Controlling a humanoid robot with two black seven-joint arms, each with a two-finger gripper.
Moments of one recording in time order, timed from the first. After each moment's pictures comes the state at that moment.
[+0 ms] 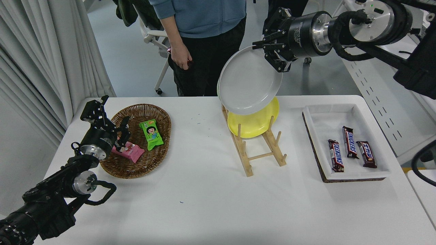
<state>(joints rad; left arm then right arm) -0.56 0.38 -0.73 -0.69 0.16 -0.22 -0.60 1.72 -0.47 0.04 1.09 0.62 -0.17 -0.51</state>
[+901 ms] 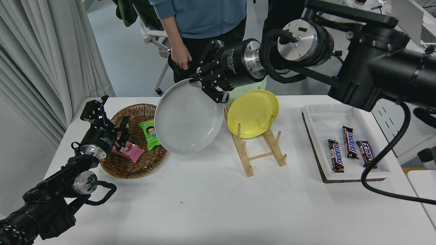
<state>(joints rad) -0.56 0.38 -0.73 -0.69 0.16 -0.22 -0.60 1.56 -0.17 0.07 1.08 0.78 -0.30 -0.50</state>
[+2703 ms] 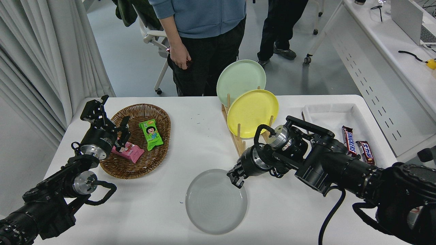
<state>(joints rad) -0.56 0.38 -0.73 -0.69 0.16 -0.22 -0.60 1.03 0.00 0.31 0.74 0.70 -0.70 -0.51</state>
